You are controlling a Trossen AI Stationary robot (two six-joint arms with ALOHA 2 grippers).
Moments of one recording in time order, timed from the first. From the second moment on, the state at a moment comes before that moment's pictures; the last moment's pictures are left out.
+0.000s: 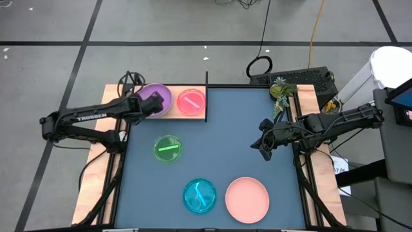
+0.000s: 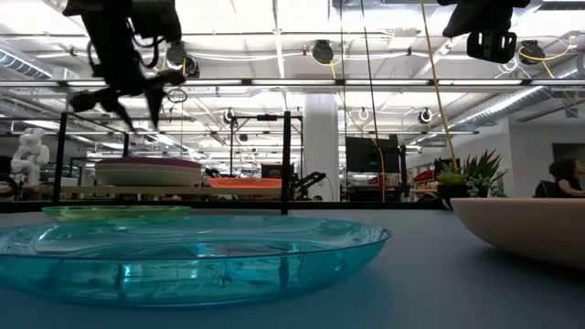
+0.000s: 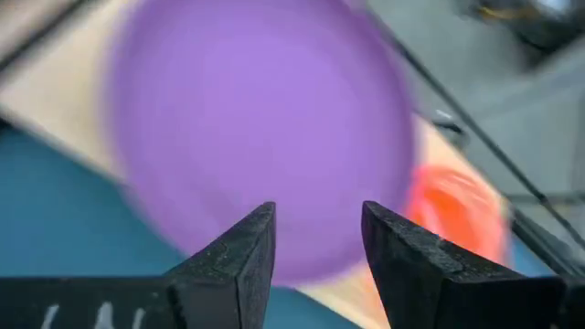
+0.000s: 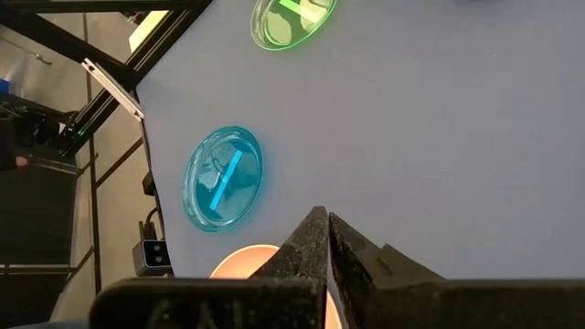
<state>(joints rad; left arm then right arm) 0.35 1.09 0.84 -0.89 -0.57 -1.75 0.22 0.92 0.87 -0.67 0.08 0.88</state>
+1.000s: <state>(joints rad) 0.63 1.22 0.84 -0.37 -0.24 -1.08 0.22 0.92 0.87 -0.54 0.14 1.05</state>
